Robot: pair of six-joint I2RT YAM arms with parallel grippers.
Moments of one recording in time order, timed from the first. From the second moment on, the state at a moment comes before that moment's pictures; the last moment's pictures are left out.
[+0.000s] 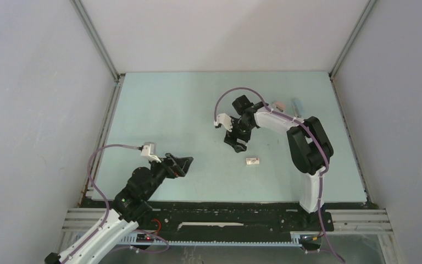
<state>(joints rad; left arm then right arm) -0.66 0.21 0.14 -0.09 -0.17 -0.70 0.54 1.97 1.42 -0.72 -0.36 -0.77</state>
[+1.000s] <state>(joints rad) -0.66 0.16 0.14 -0.17 -0.18 -0.68 0.61 2.00 1.41 -0.71 -0.28 -0.74</state>
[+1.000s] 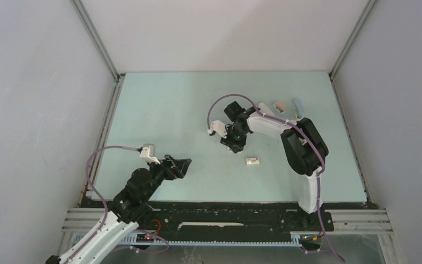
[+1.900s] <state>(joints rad) -0.66 0.03 0.27 -0.34 -0.28 -0.63 0.93 1.98 1.41 -0.75 -0.35 -0.69</state>
